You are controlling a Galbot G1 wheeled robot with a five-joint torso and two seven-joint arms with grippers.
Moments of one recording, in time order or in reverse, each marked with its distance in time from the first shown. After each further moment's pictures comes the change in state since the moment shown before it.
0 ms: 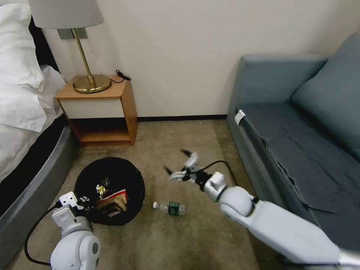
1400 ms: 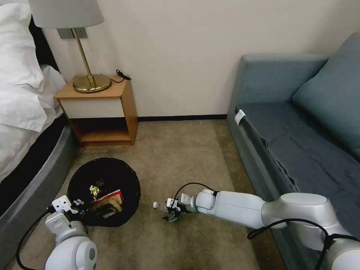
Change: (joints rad) left arm 0.038 -0.016 -0.024 -0.029 0.007 -0.043 0.002; right arm 0.230 0.393 -0.527 -0.715 0.054 -0.077 -0.252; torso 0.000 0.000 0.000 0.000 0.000
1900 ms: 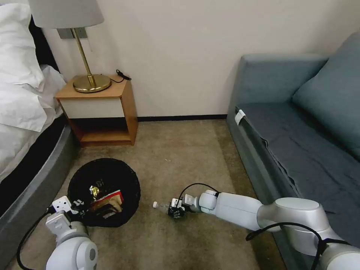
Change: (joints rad) left arm -0.001 -0.002 0.000 0.007 0.002 -0.009 0.001; right arm -0.034 0.003 0.028 -0.063 -0.045 0.031 -0.027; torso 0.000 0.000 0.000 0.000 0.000
